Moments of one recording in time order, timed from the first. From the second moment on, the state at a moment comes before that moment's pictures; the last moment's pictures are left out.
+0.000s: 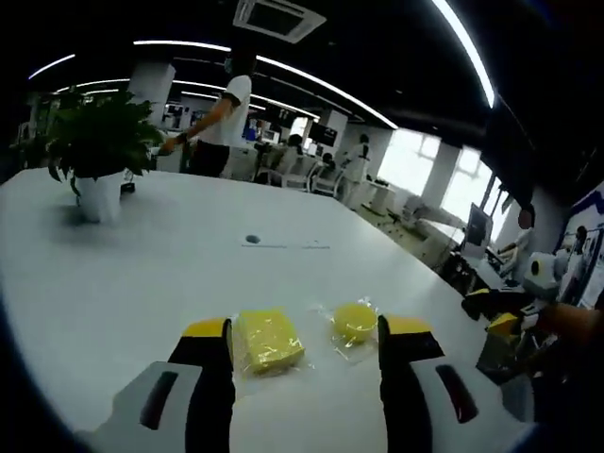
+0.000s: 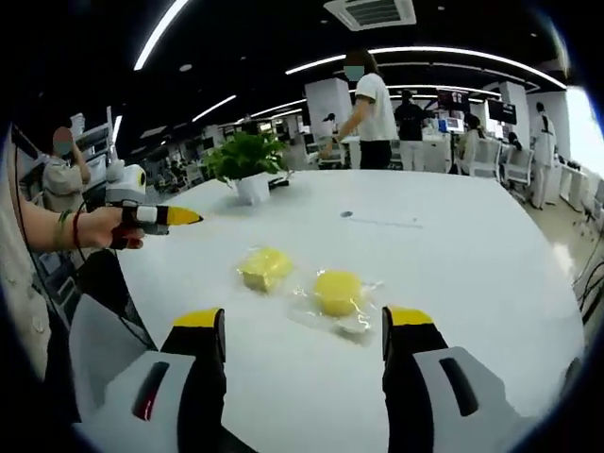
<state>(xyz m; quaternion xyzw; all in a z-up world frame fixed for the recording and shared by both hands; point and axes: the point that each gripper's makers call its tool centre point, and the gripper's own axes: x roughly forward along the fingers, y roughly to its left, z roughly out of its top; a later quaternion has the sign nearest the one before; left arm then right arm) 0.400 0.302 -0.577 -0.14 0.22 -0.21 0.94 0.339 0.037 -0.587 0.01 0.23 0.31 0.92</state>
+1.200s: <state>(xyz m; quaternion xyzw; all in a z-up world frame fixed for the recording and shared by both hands) 0.317 0.319 -0.583 -0.23 0.22 -0.17 0.93 0.308 0.031 -0.581 0.13 0.20 0.26 0.94</state>
